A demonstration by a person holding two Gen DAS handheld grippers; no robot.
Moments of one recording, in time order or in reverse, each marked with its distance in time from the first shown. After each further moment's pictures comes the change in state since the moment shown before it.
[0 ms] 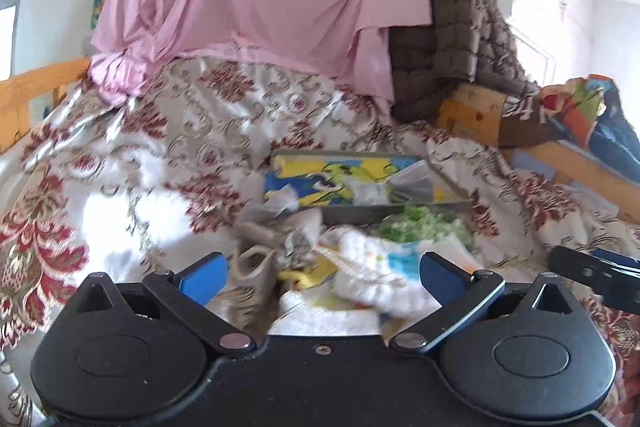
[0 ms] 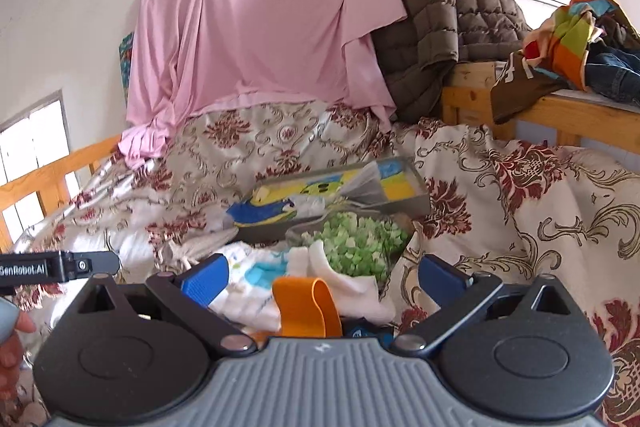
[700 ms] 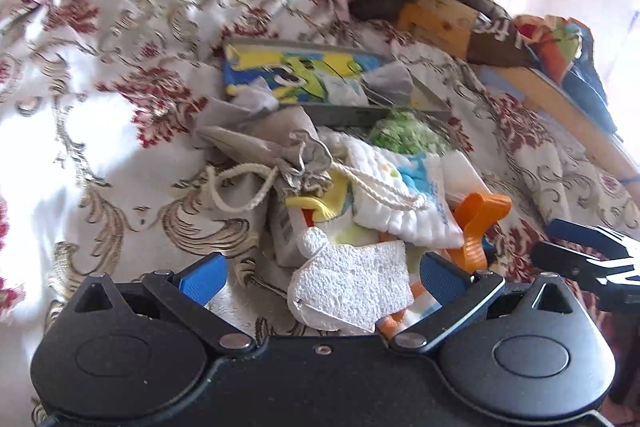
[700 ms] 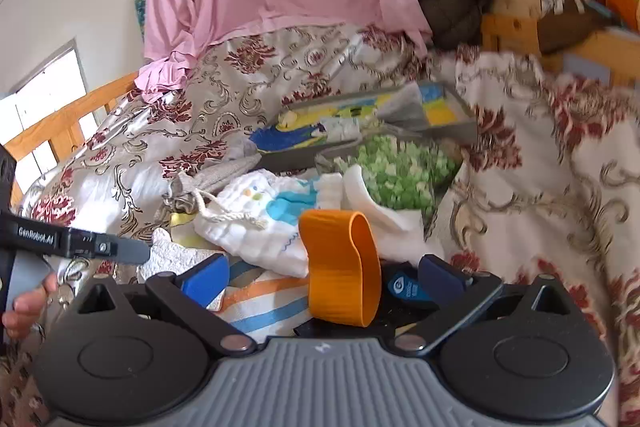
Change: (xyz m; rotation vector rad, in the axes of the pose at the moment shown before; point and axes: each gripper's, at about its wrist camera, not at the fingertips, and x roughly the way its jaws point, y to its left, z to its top) left arm 0.088 0.069 -0.002 -0.004 0.351 -0.296; right arm 0.053 0.006 -0.015 0.017 0.235 0.099
